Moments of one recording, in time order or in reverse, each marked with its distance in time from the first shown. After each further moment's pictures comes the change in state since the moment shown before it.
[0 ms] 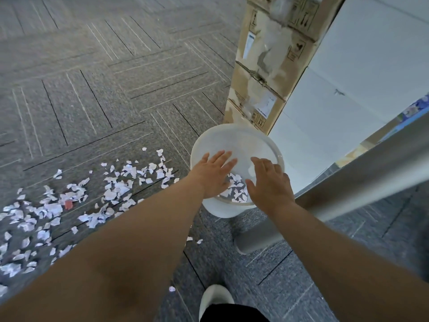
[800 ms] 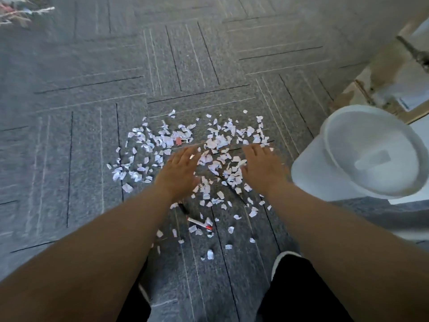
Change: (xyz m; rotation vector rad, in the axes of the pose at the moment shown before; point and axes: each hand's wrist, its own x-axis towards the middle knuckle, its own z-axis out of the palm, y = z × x) left_hand -0.312 -0.163 0.115 -0.234 0.037 -0.568; right_hand -0.036 -0.266 0.096 -0.103 -0.206 -0.483
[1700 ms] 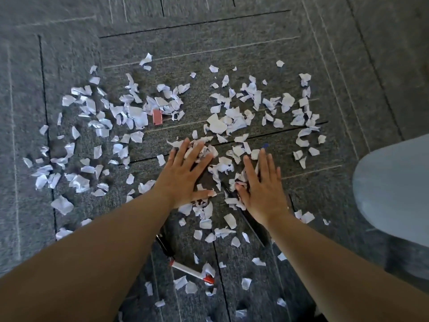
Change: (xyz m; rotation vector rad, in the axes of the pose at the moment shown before) left_hand 0.177 -0.075 0.211 0.066 -0.164 0.096; right_hand 0.121 0.046 0.253 0.035 -0.249 0.069
